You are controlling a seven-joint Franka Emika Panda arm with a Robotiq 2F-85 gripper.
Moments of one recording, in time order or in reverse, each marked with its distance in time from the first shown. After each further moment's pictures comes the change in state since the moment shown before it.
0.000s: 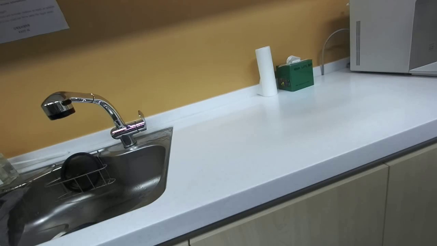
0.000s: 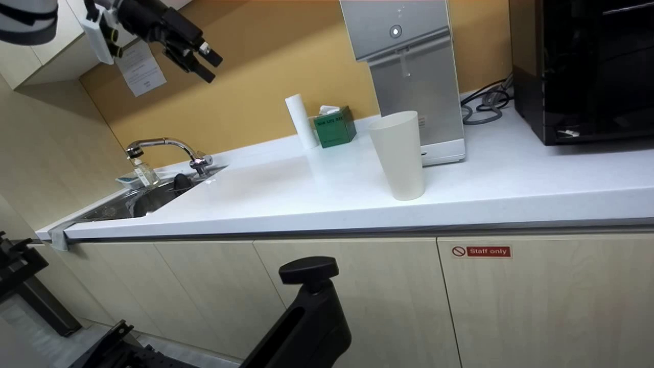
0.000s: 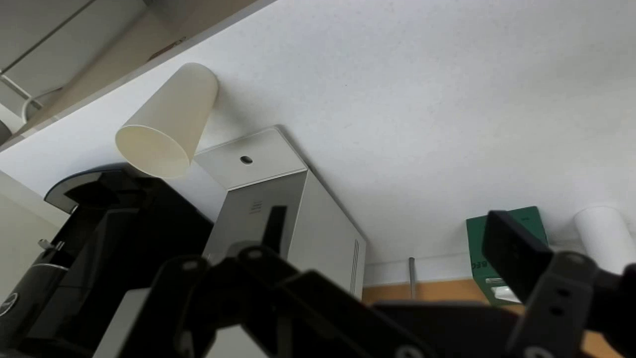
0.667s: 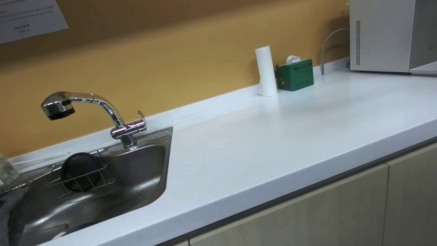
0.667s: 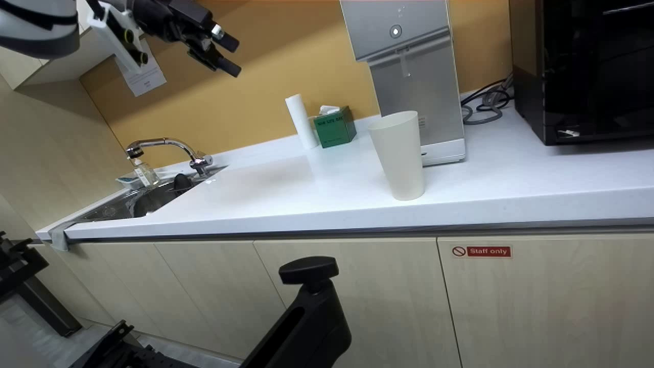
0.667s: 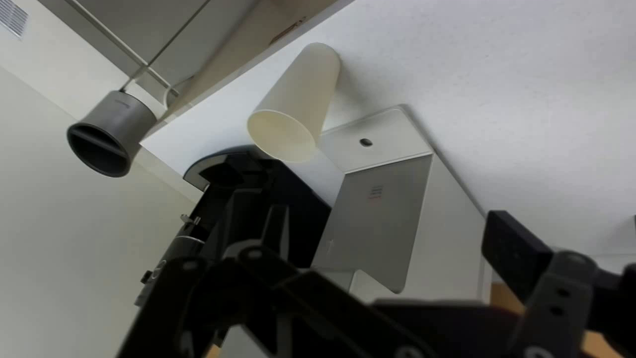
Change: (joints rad) arm -0.136 0.010 0.051 -0.025 -0.257 -0.038 0.184
